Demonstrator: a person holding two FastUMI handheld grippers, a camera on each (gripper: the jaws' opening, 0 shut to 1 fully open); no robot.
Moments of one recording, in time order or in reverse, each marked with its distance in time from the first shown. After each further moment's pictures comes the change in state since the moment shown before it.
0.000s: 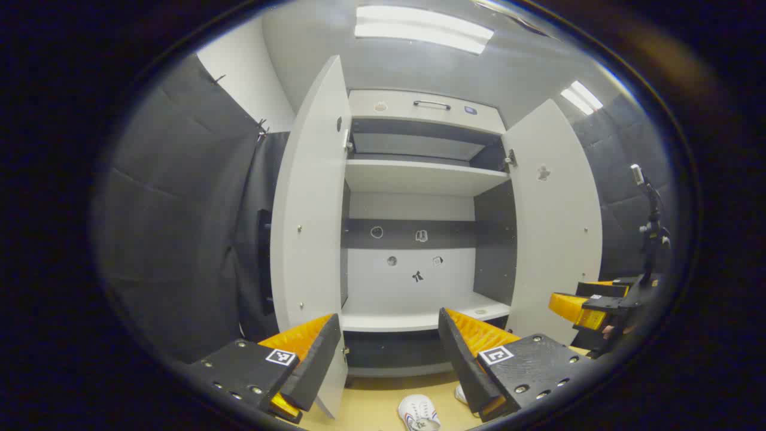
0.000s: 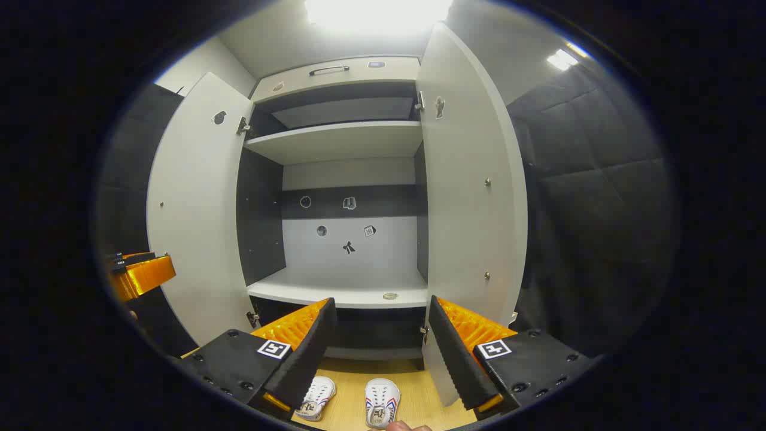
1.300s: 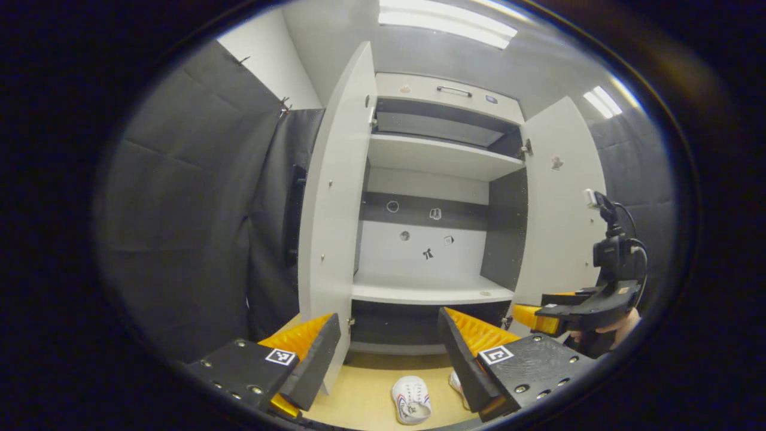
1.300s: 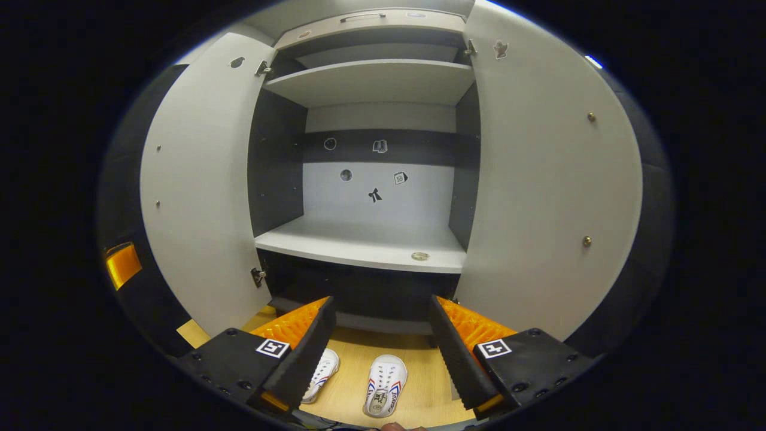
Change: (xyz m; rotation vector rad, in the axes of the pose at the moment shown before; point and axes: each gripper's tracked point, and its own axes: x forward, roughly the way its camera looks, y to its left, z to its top) left arm -0.039 0.013 -0.039 -0.093 0.104 0.082; right arm 0.057 0.035 -0.057 -0.074 0.241 0.138
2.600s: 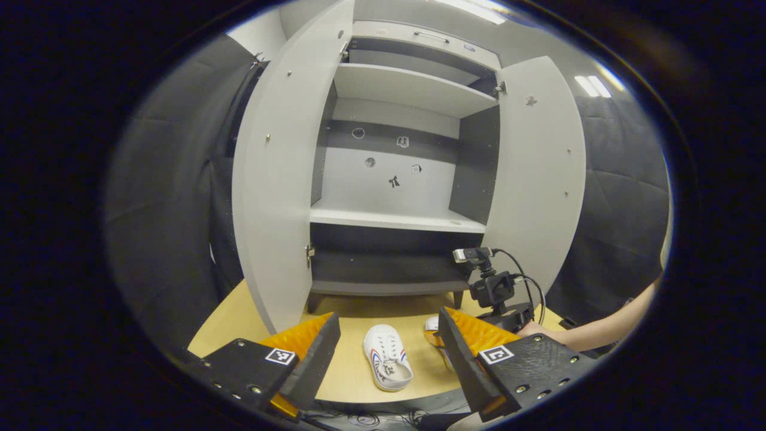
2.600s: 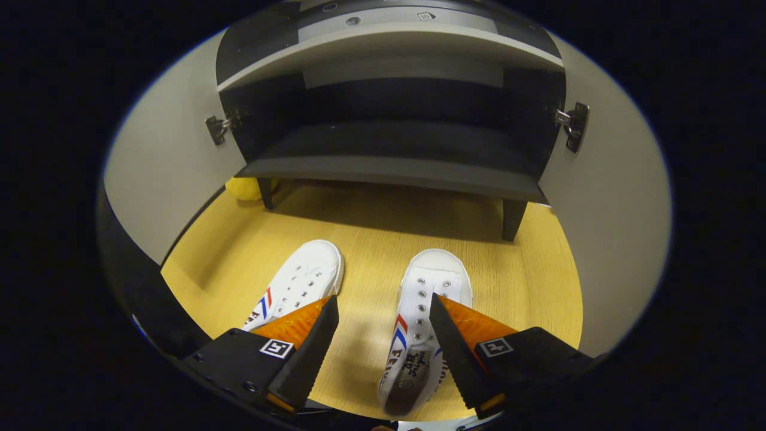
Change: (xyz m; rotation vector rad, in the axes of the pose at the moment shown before) left arm 0.000 -0.041 -0.126 -0.012 0.307 -0.175; right arm 0.108 0.031 -0.294 0.015 0.602 0.130
